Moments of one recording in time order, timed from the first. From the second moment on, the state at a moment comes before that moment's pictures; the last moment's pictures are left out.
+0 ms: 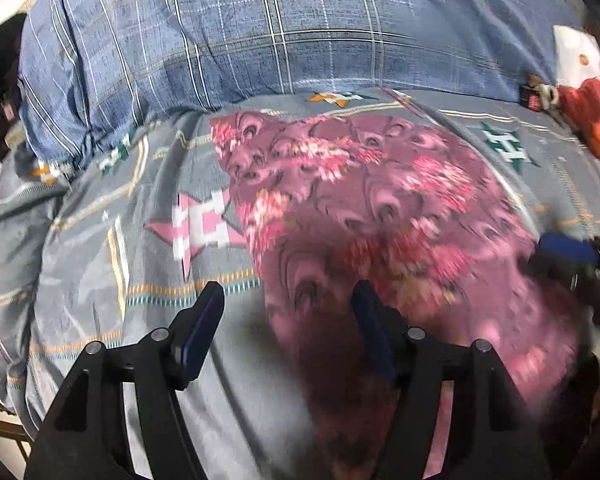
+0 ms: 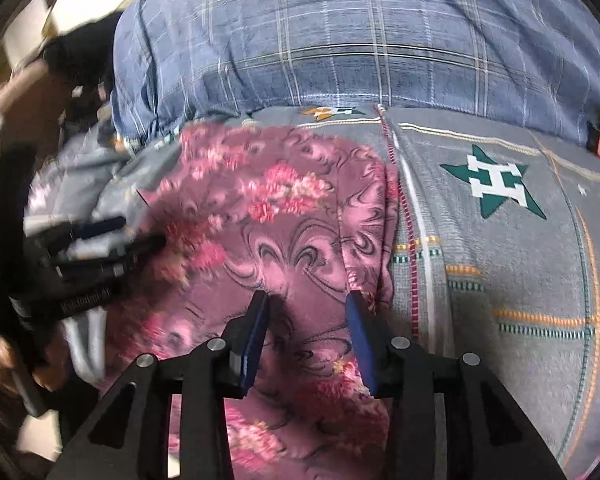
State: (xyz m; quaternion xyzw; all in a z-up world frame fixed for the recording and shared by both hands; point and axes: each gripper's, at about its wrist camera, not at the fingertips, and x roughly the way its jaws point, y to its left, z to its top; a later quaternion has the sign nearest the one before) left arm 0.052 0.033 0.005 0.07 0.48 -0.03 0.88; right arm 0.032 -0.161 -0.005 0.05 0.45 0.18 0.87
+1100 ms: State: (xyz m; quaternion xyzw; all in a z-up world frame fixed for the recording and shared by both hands) left arm 0.100 0.082 -0.022 -0.16 0.52 -0.09 0.84; right arm 0.064 -0.171 -0.016 0.13 0.44 0.19 0.87
